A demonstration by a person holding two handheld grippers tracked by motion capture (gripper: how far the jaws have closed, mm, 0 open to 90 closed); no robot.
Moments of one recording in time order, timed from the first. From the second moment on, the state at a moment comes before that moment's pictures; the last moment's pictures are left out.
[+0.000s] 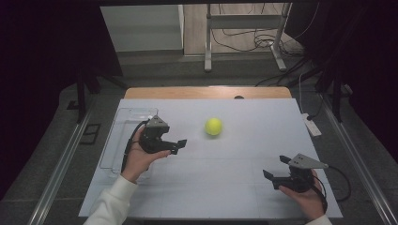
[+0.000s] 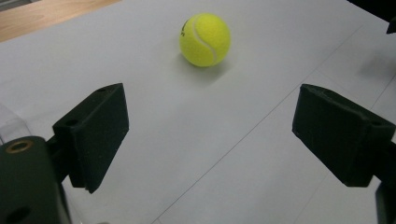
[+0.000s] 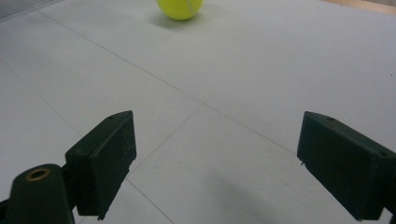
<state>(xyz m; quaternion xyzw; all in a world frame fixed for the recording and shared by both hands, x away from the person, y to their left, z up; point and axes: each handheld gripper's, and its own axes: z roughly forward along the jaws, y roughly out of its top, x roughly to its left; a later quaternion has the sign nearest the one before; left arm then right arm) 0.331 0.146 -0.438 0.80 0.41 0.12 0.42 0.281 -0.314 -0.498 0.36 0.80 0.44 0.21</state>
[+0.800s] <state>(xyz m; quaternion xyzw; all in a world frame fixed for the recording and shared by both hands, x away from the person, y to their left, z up) 0.343 0.136 -0.437 0.81 0.40 0.11 0.42 0.282 -0.314 -0.499 0.36 0.80 0.44 0.21</state>
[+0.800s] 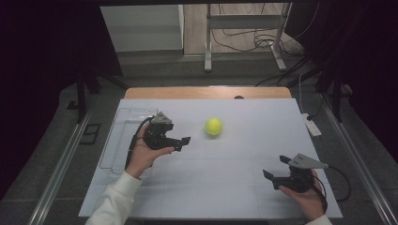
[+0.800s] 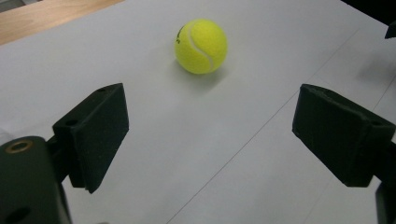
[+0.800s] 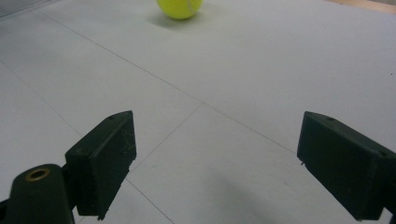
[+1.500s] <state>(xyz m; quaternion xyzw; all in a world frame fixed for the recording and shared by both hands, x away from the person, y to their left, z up) 0.354 0.127 -0.437 0.81 0.40 0.11 0.42 0.282 -0.315 -0.499 0.36 0.80 0.44 0.20</state>
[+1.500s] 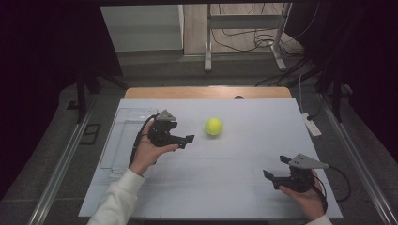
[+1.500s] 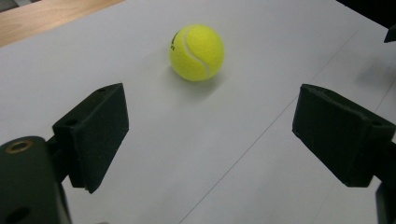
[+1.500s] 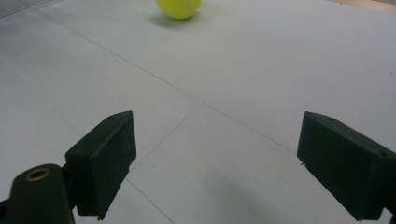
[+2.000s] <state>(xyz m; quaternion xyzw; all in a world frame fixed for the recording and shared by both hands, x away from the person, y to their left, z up) 0.361 0.122 -0.437 0.81 0.39 0.11 0.41 0.281 -0.316 -0.498 0.36 0.80 0.44 0.21</state>
